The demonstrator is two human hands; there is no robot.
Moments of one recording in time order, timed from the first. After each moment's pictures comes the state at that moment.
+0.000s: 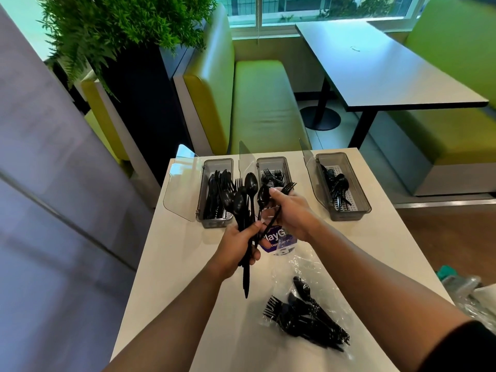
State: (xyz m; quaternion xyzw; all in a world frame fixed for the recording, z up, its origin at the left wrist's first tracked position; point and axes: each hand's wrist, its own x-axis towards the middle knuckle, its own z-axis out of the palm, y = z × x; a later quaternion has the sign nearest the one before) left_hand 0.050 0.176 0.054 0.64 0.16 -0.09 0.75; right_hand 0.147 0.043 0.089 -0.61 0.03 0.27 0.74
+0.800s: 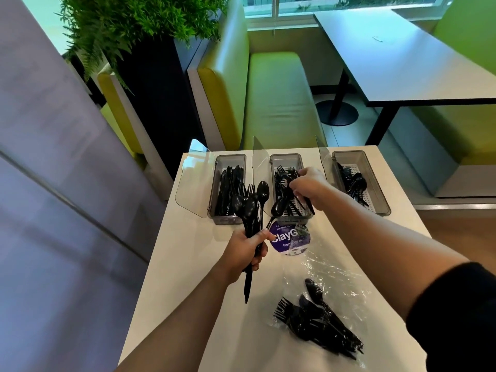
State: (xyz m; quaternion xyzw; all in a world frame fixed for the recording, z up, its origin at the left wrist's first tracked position) left_hand 0.042 0.187 0.041 0.68 0.18 -0.10 0.71; right_hand 0.223 0.046 0.091 -0.82 0.07 0.22 0.53
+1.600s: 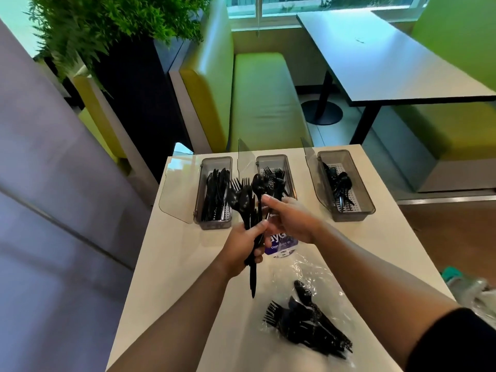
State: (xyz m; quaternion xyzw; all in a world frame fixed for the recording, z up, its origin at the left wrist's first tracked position) left_hand 0.071 0.169 0.048 0.60 0.16 -0.13 0.77; right_hand 0.168 0.029 0.064 -0.63 -0.06 0.39 0.67
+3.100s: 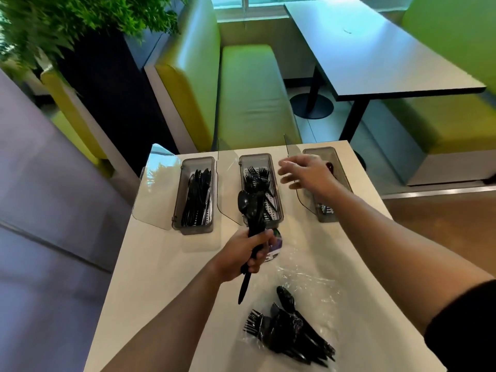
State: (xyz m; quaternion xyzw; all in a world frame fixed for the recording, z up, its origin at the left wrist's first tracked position) left_hand 0.094 0.141 0.037 0.59 0.07 -0.25 0.76; right_hand 0.253 -0.031 0.104 -0.79 -0.08 0.16 0.59
